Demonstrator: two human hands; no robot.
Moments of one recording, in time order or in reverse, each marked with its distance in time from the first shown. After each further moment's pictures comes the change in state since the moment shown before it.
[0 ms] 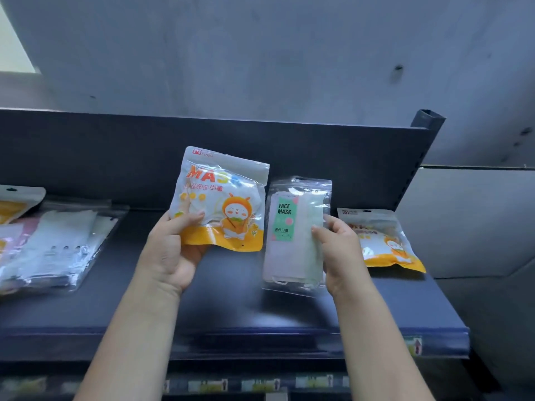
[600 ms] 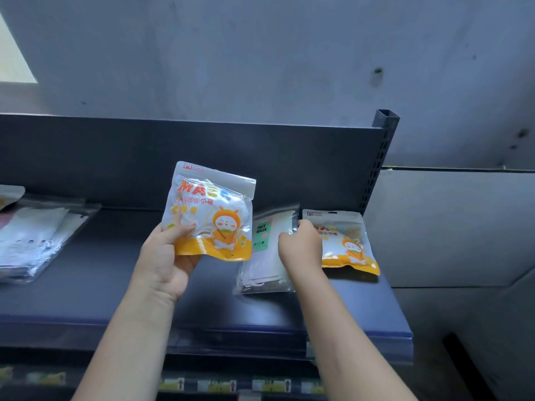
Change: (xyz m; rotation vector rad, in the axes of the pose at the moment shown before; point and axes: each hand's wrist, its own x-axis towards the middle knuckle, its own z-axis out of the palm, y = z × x) left_hand -0.032 -0.077 0.066 0.036 0.133 0.058; right_hand 0.052 0.009 -0.052 -0.678 0.048 -0.126
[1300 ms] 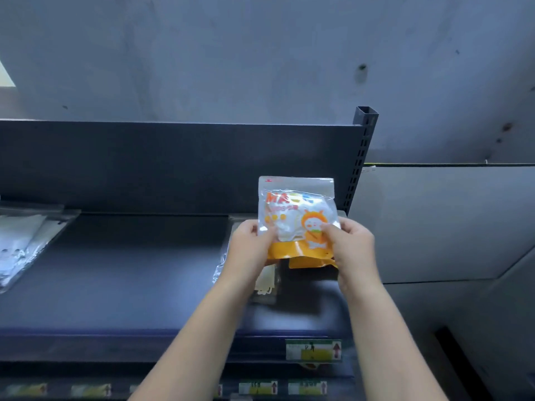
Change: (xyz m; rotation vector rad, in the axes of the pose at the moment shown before) left_hand -0.012 -0.096 0.112 0.591 -0.153 -0.035; right_hand 0.019 0.047 -0.099 0.604 0.058 0.017
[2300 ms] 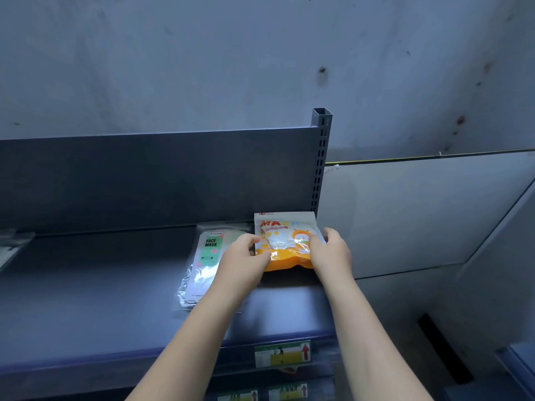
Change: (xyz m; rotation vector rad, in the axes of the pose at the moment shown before) left_hand 0.008 -0.027 0.036 0.545 -0.099 0.136; right_hand 0.038 0.031 -0.040 -0.572 0.111 0.032
